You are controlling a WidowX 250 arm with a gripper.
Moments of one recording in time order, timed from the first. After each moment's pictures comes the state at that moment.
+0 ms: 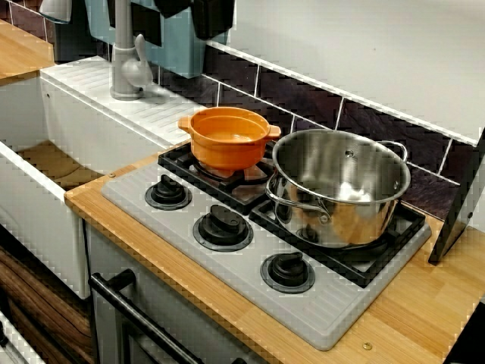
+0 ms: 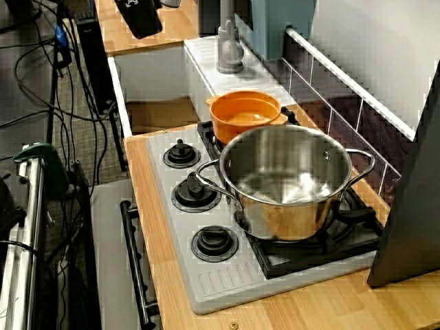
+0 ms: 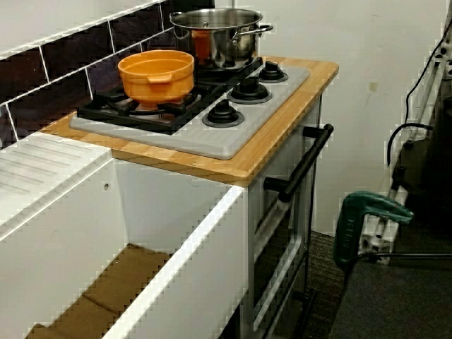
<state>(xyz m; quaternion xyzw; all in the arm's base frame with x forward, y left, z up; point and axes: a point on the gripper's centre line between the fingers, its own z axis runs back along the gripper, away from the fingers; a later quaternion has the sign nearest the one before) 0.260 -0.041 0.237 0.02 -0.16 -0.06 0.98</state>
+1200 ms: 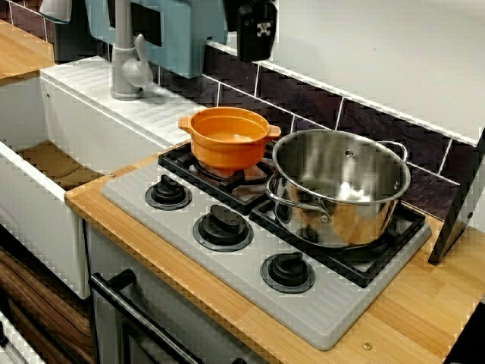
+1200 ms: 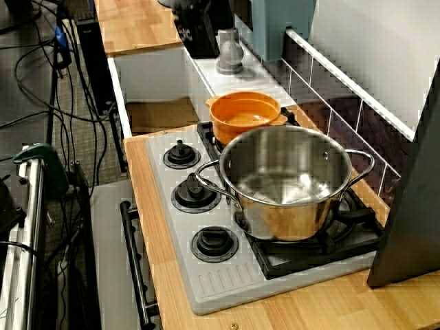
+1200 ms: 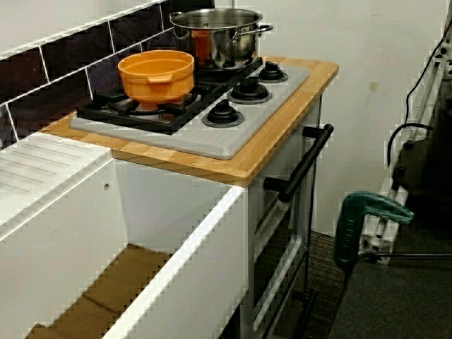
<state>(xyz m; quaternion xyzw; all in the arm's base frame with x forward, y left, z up) 0.319 -0.052 0.205 0.09 -0.12 -0.30 0.94</state>
